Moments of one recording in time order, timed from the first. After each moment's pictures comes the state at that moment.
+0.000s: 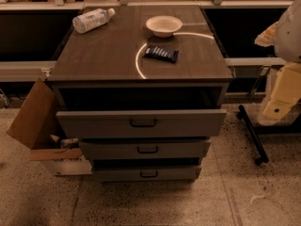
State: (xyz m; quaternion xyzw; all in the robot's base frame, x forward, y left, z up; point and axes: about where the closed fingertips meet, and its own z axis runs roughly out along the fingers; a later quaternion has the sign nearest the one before) arm 0.438 -0.217 0.976 -0.60 0.78 -0.03 0.16
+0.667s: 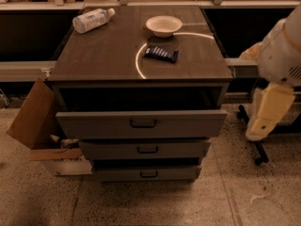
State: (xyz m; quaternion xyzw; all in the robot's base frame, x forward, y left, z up) arm 0.437 -0.202 0.941 -0.63 0.76 -0.02 0.16
